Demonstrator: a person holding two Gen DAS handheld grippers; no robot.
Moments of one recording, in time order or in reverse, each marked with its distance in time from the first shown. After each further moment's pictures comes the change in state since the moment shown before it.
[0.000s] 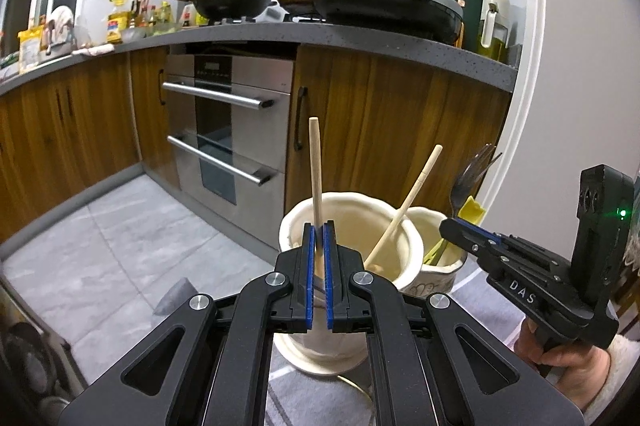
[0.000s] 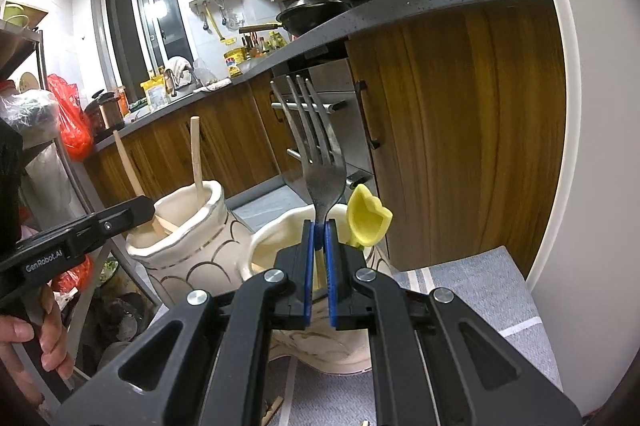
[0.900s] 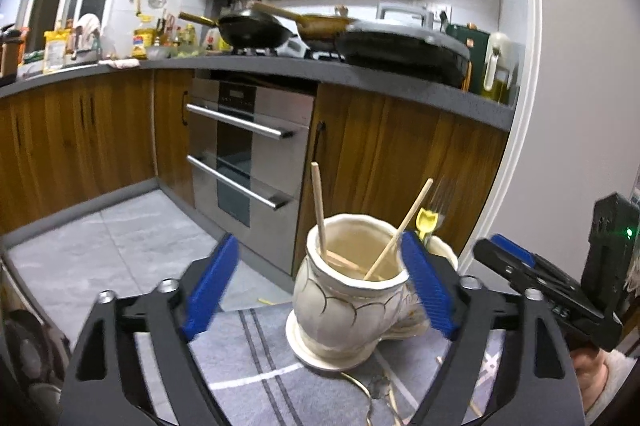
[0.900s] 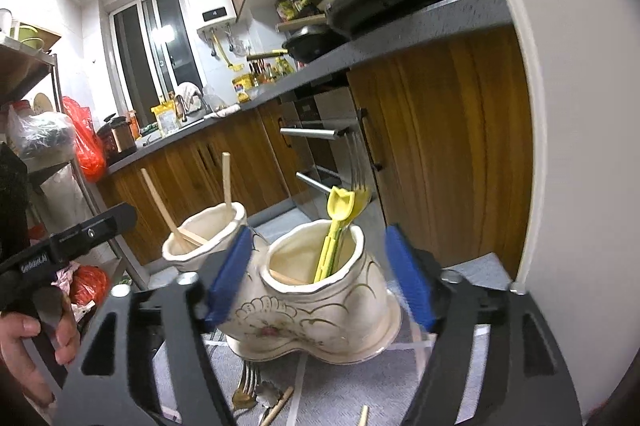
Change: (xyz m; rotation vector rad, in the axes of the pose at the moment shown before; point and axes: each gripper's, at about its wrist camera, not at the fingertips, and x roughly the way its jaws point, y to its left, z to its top) left arm -0.049 0.009 -0.003 -0.064 -0.132 0.043; right arm -0.051 -0.005 -0.001 0.010 -0.115 0.034
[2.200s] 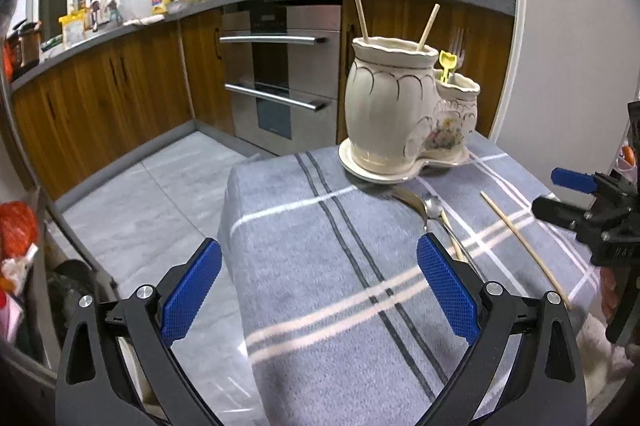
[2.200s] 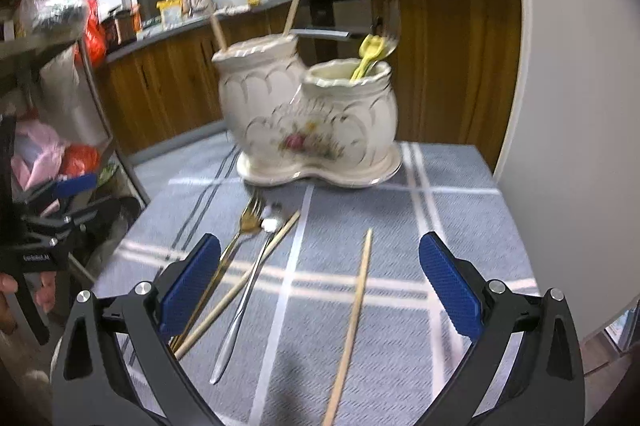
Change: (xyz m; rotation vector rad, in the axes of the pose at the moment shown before) left arm -0.065 0.017 -0.121 0.091 0.250 0.130; right arm -0.038 0.046 -0.089 -0.197 0.368 -0.066
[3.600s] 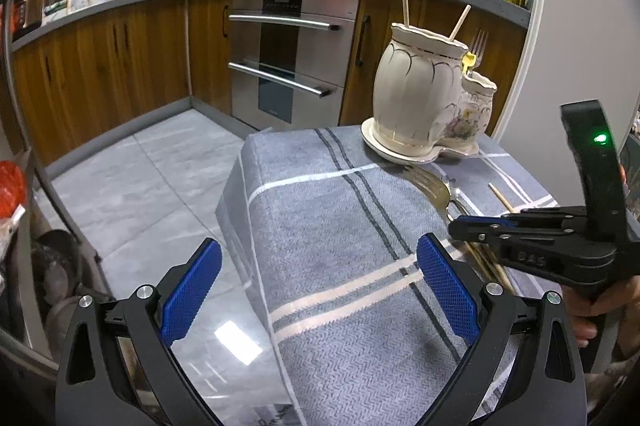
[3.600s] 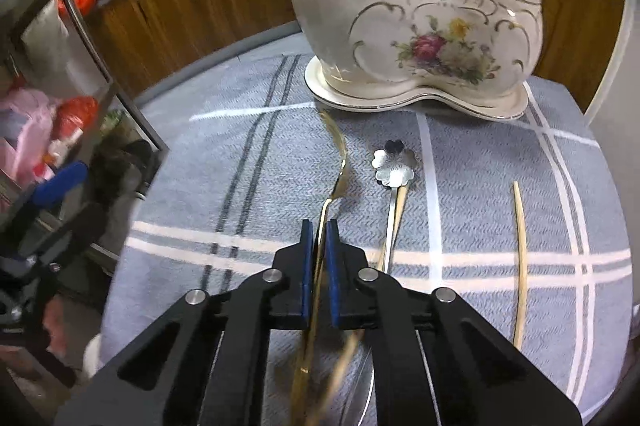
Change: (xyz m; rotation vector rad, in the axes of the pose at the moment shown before) left arm 0.004 0.040 -0.019 -0.093 0.028 -0.054; right arm 0.070 0.063 0.004 0.062 0.279 0.069
